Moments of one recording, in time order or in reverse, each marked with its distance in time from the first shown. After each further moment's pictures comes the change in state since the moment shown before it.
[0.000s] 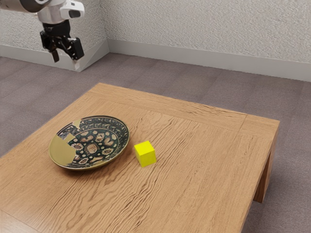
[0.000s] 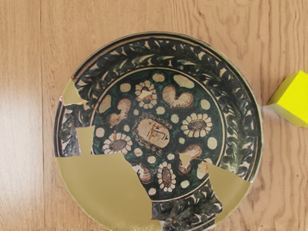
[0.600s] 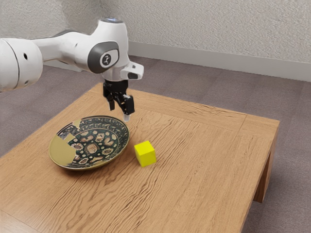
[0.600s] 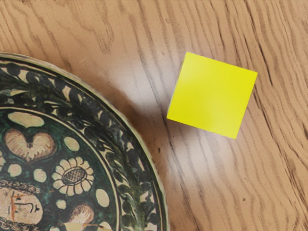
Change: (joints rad) arm -0.143 0.184 -0.078 -0.228 -0.013 0.286 0.071
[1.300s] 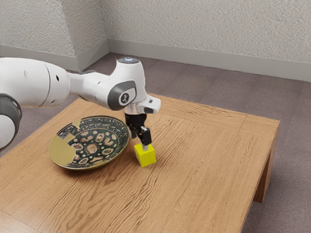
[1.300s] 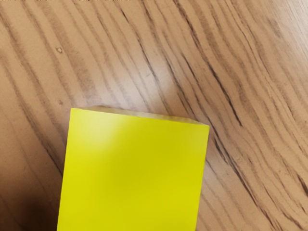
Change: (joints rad) arm 0.001 0.147 -0.062 -0.111 -0.055 0.278 0.115
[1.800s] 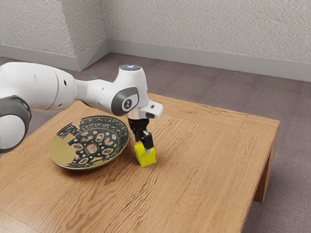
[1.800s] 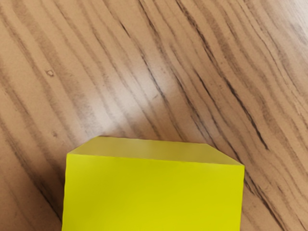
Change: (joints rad) arm 0.028 0.077 -0.023 0.035 0.000 0.055 0.064
